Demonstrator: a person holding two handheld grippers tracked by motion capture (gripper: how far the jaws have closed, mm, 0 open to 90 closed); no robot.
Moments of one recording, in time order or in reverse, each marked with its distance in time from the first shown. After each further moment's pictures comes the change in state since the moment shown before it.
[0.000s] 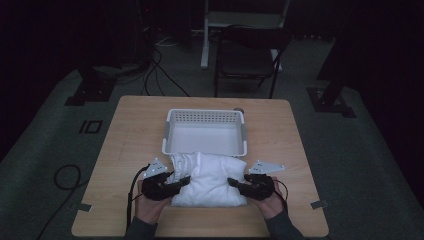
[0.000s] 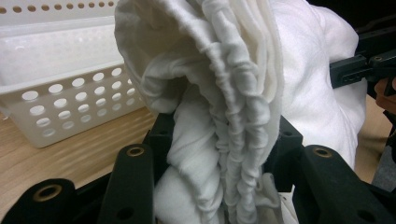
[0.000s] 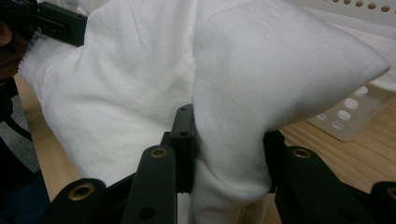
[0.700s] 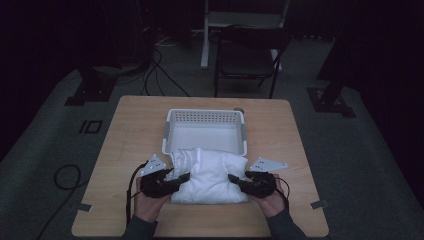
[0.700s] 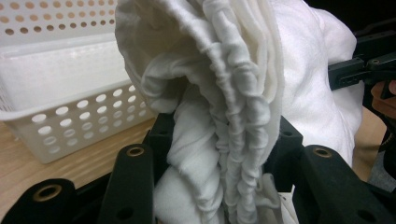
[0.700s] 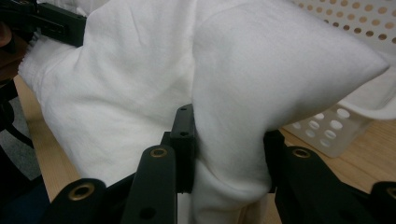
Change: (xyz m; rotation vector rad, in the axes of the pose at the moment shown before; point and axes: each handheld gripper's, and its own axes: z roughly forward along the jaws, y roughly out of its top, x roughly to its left) left arm -0.003 0.014 -0.009 -0.030 -0.003 0.014; right arm 0.004 0.013 -0.010 -0.032 -0.016 -0.027
